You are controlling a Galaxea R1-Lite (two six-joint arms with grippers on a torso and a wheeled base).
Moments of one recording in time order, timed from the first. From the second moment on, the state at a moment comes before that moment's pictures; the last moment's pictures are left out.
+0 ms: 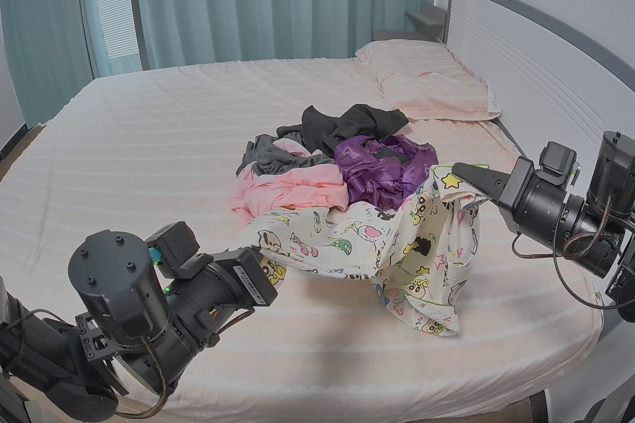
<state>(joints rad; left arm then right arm) -0.83 1.66 -0.39 -1.20 0.41 -0.54 0.52 1.51 -0.57 -0.90 0.10 0.75</state>
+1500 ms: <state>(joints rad) -0.73 1.49 -0.36 -1.19 0.50 -0.54 0.57 1.50 -0.67 -0.90 0.10 0.74</state>
